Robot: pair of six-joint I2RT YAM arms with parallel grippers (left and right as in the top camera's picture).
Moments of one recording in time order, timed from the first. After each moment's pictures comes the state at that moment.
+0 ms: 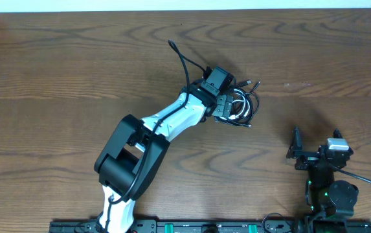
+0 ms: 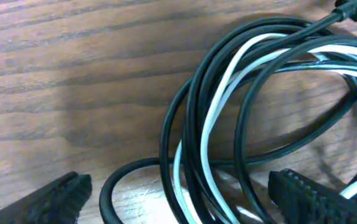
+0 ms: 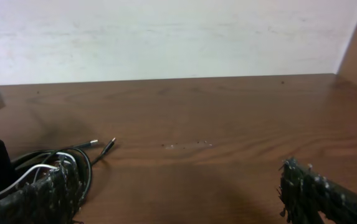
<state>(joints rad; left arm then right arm) -0.65 2.04 1.35 -0.44 -0.13 -0.37 -0.06 0.02 0.01 -0.07 -0.01 0.03</state>
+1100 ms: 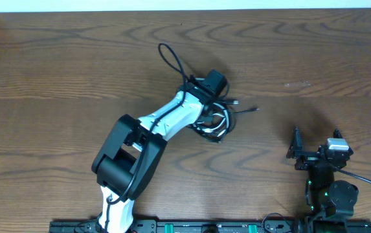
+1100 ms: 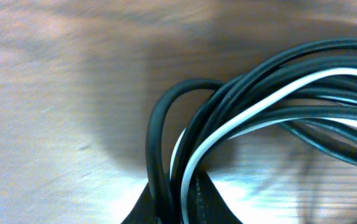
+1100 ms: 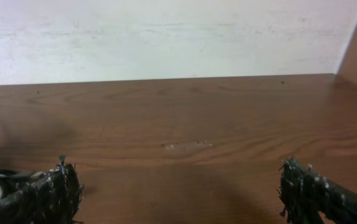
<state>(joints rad) -0.62 2.03 1.35 -0.71 -0.22 -0.59 -0.06 0.02 0.01 -0.07 -0.01 0.03</state>
